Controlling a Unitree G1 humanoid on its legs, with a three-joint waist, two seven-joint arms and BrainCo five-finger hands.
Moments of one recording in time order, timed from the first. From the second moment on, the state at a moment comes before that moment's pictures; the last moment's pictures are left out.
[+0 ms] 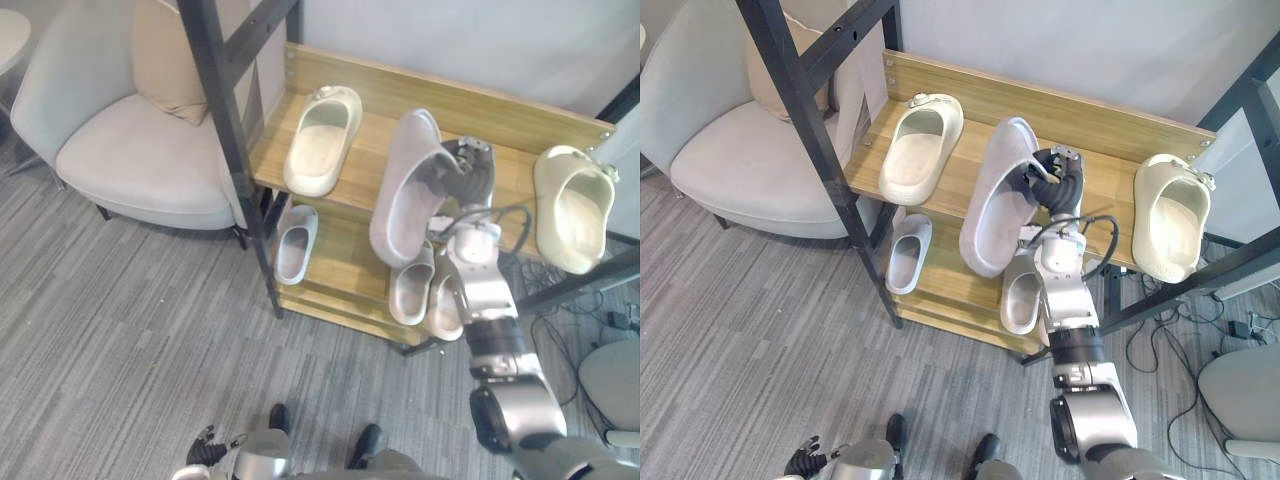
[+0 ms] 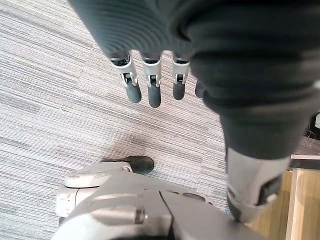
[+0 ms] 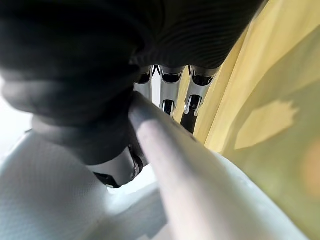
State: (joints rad) left arm 0.16 0.19 -0.02 0.98 -0.10 -0.08 0.11; right arm -0.52 -0.20 -0.07 0.19 -0.08 -0.07 -0.32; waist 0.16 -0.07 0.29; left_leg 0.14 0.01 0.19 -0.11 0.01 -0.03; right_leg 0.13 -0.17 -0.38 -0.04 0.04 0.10
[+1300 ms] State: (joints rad) left arm 0.09 0.17 -0.10 0.97 -0.09 -0.11 0.06; right arm -0.20 -0.20 0.17 0.24 0.03 -0.13 -0.06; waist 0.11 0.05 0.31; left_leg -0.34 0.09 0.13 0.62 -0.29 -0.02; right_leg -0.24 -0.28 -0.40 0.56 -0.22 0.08
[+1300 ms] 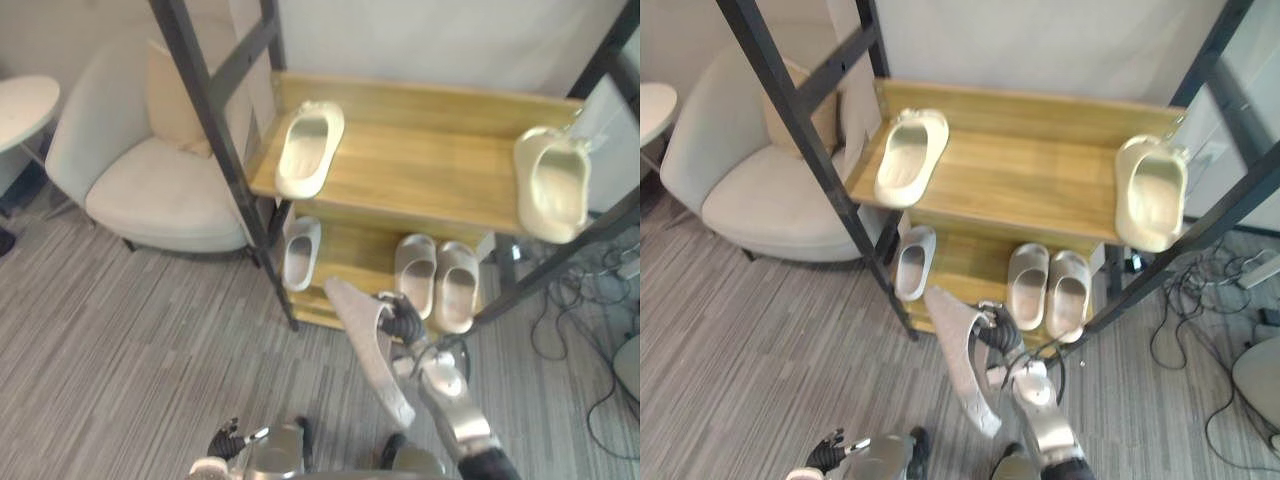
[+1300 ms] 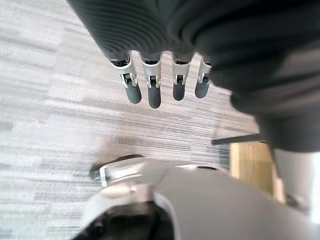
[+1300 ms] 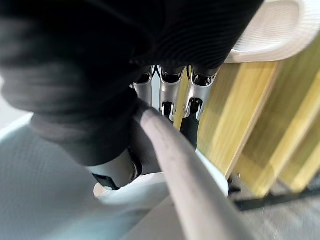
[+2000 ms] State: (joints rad) left arm -0.04 0.14 -0.10 0.91 -0.15 -0.12 0.13; right arm -0.82 -0.52 0.12 0.38 -0.13 -0.12 -0.37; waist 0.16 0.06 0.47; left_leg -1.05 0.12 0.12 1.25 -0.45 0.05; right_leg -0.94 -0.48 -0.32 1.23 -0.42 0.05
